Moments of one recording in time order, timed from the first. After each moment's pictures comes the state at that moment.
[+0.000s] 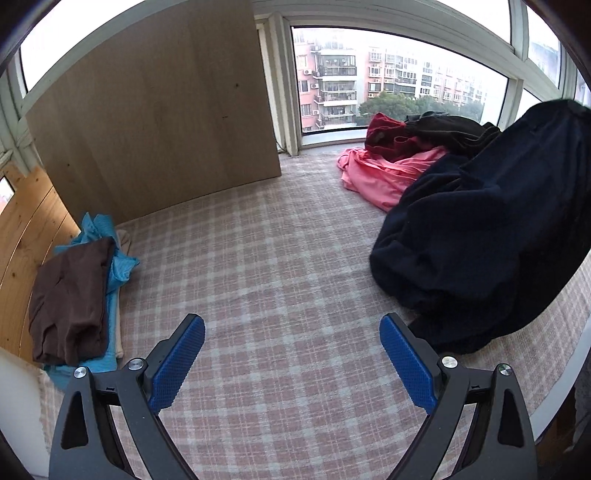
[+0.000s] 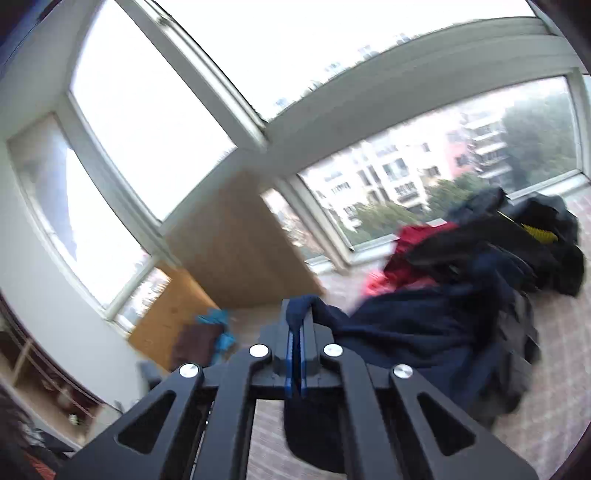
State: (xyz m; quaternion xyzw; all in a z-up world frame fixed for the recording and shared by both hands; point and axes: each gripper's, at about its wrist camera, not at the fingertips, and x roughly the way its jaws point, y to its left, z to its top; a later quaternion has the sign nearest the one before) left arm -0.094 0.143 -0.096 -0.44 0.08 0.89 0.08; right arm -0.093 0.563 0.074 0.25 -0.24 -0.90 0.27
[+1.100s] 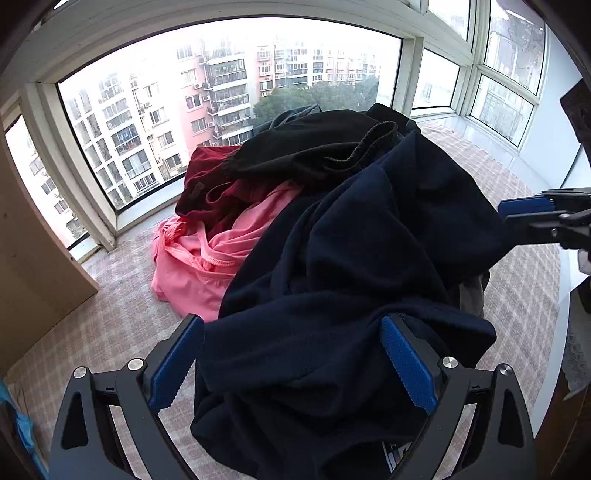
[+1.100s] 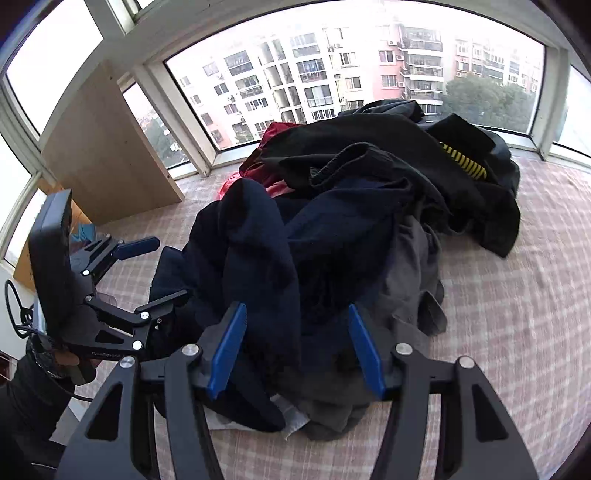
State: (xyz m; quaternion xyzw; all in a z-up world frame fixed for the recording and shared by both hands) left arm -0.212 0.397 -0.119 -0.43 0.15 0.84 0.30; right arm -0.181 0.623 -0.104 0.50 -0.09 -0.86 0.09
